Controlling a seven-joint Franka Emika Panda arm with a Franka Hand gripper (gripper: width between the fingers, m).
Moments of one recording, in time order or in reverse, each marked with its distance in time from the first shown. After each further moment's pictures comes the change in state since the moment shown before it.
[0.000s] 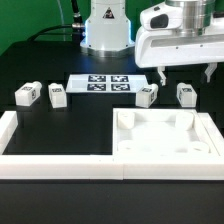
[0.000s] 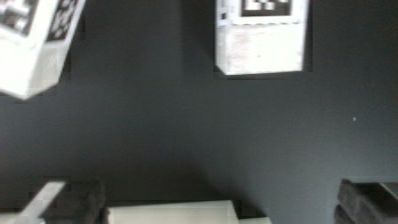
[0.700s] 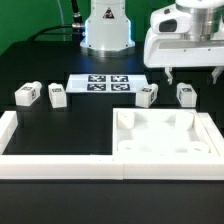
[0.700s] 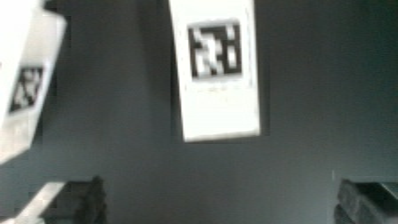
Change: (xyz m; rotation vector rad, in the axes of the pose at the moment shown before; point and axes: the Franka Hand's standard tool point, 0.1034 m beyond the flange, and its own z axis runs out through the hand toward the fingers) arm -0.022 -0.015 0.011 -0.047 -0.164 -0.052
